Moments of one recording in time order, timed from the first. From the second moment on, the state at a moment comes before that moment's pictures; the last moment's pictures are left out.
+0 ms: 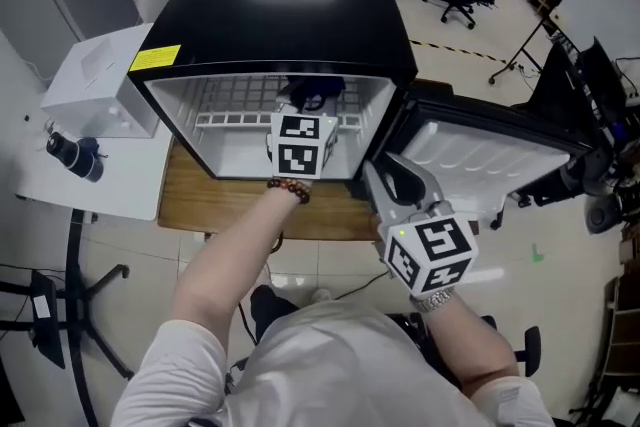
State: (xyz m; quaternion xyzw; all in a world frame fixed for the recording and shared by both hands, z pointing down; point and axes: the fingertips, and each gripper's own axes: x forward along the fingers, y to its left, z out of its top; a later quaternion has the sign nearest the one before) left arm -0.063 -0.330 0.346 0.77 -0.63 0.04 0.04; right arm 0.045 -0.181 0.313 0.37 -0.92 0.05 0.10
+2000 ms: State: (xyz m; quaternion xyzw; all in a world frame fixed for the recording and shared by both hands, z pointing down) left arm -0.226 -0.092 0.445 0.88 -0.41 0.22 -0.02; right arm -0.239 -0.104 0.429 -0.01 -0.93 0.34 0.14
